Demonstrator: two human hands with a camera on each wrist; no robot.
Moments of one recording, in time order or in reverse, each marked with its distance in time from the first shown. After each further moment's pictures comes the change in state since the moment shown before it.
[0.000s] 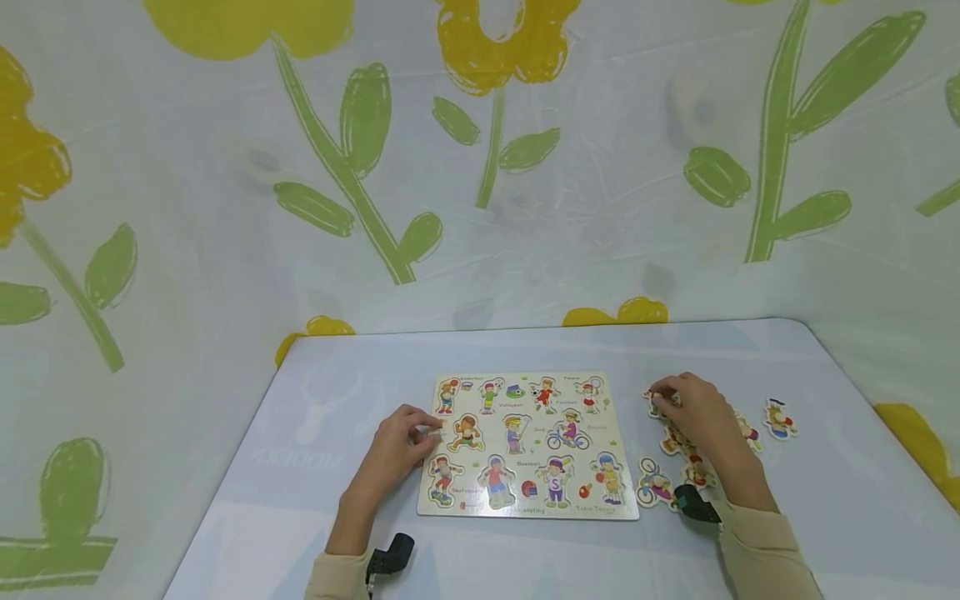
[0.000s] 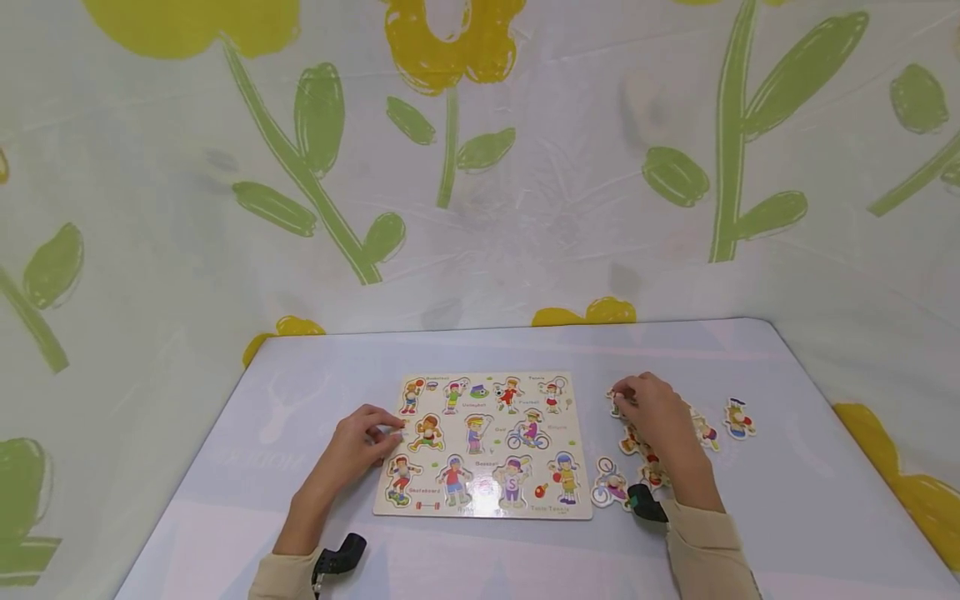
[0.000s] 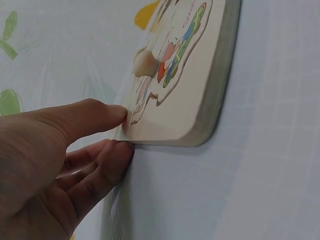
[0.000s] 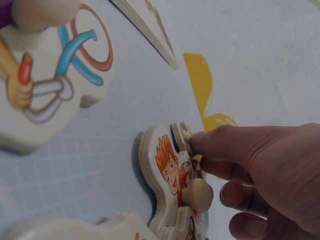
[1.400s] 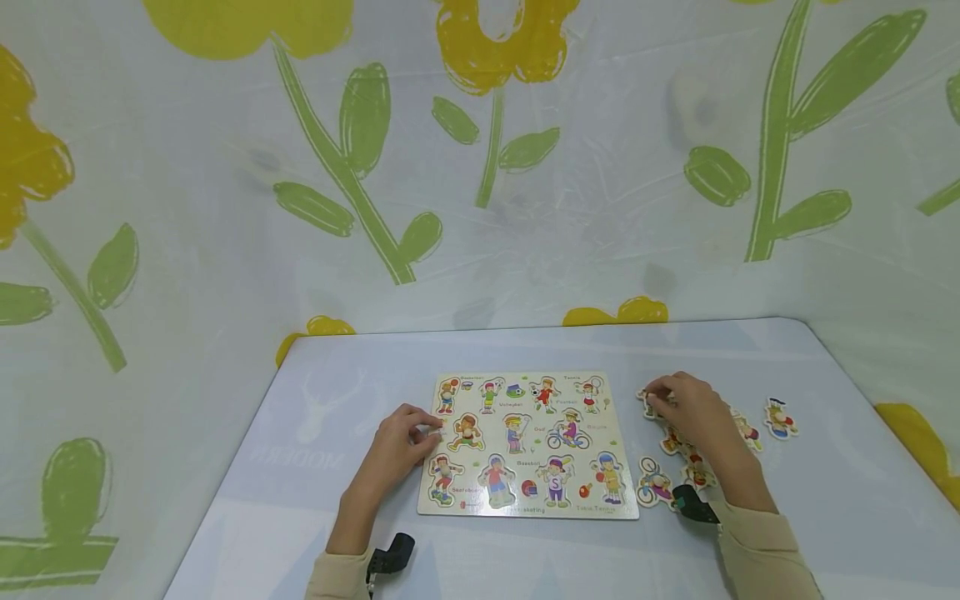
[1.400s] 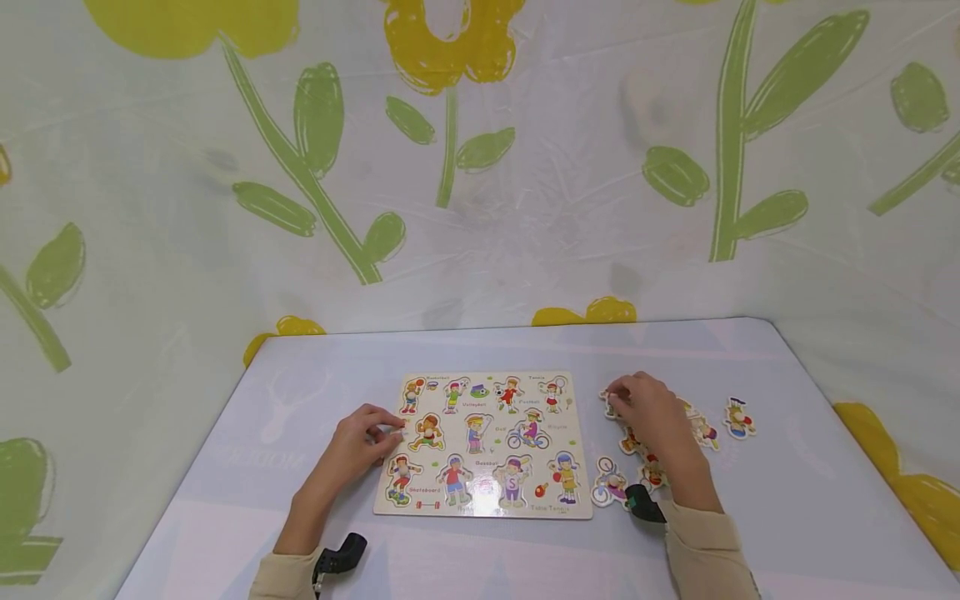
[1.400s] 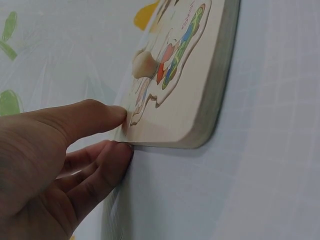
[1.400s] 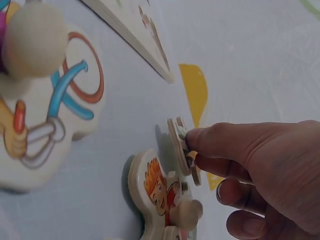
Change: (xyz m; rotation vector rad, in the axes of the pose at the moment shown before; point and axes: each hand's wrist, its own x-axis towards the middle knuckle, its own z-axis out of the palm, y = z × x) left_hand -0.001 0.000 0.001 -0.001 0.000 0.004; right_hand 0.000 -0.006 0.000 0.008 -0.020 -0.018
